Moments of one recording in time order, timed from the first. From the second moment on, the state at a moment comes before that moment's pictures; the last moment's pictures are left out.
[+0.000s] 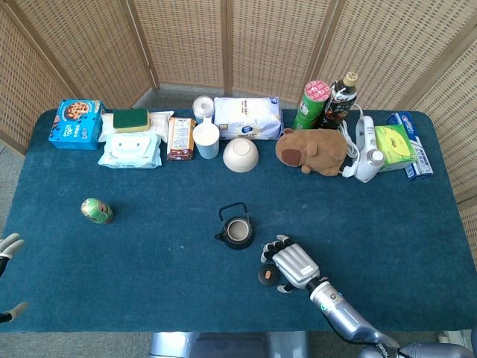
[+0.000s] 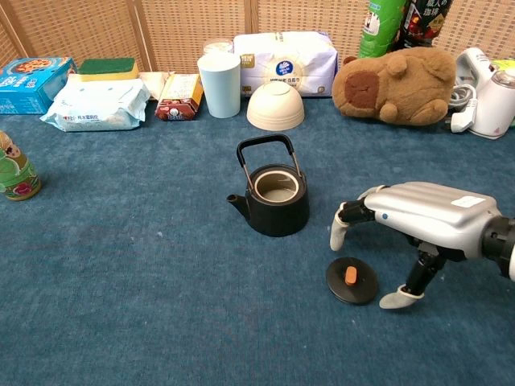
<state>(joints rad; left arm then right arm) 0.05 -0.83 0.14 -1.75 1.73 1.58 -0.26 0.56 -1.51 -0.01 -1.67 -1.34 0.94 -0.37</state>
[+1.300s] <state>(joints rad) 0.05 -0.83 0.14 -1.75 1.73 1.58 -0.26 0.57 -1.55 -0.01 -1.65 -1.32 0.93 -0.38</state>
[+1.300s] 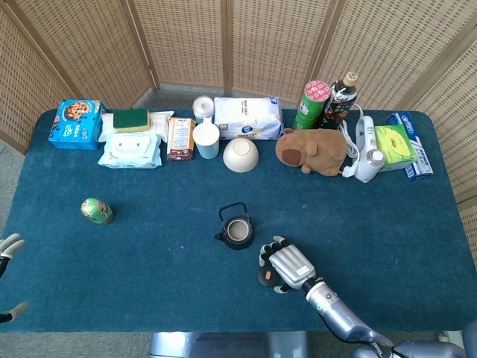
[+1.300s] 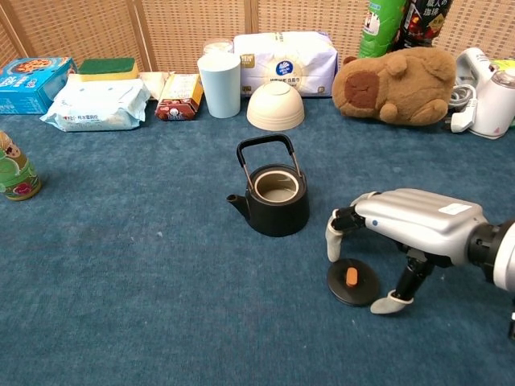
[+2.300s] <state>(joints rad) 0.05 -0.83 0.14 -1.75 1.73 1.58 -0.26 0.58 -1.51 -0.01 -1.72 -1.33 0.95 -0.37</state>
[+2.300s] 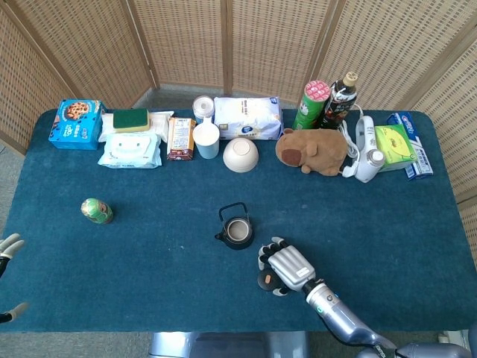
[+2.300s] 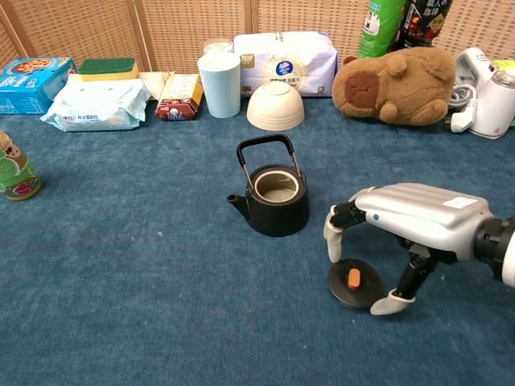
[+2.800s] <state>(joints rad) 0.04 -0.83 0.14 -1.75 1.73 1.58 -0.27 0.59 -1.43 0.06 -1.85 -1.29 0.99 -0.42</state>
